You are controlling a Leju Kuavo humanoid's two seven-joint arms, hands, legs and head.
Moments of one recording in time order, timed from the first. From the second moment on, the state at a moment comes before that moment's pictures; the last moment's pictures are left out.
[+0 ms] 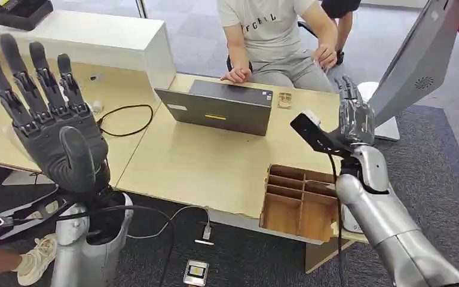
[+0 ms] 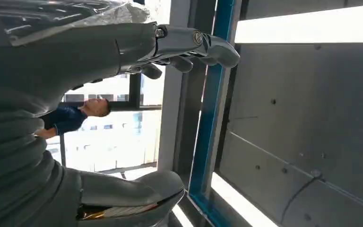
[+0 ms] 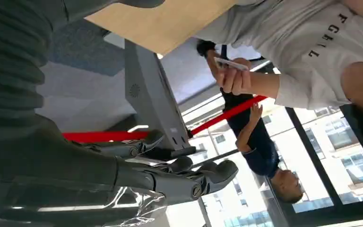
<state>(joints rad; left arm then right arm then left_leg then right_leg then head) -0.24 -0.10 -0.37 -2.07 0.32 0.10 -0.70 -0.87 -0.09 0.71 -0.75 0.76 -0.51 0.04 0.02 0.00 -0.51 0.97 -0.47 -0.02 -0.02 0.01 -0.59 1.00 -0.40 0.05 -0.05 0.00</state>
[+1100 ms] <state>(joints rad) -0.08 0.00 -0.36 -2.15 0.31 0.22 -0.70 -0.19 -0.25 0.49 -1.60 0.71 -0.47 0.09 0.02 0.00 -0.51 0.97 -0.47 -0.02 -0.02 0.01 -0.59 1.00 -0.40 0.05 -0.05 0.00</state>
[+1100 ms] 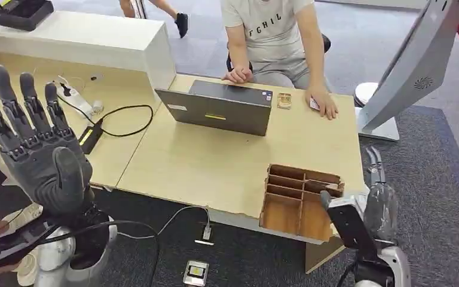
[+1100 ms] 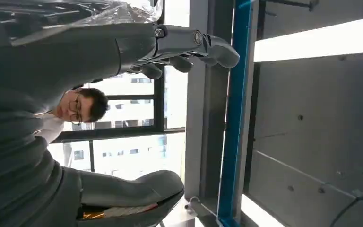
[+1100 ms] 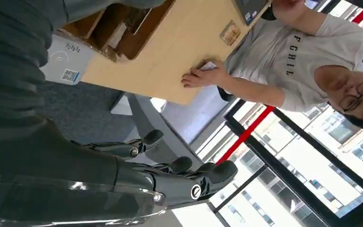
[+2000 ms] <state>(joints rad) -0.11 0.01 -0.37 -2.15 0.33 0.17 -0.70 -0.19 -0.22 0.50 -1.56 0.86 -0.30 0.14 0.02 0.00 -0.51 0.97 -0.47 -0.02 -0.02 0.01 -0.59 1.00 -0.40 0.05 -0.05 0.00</state>
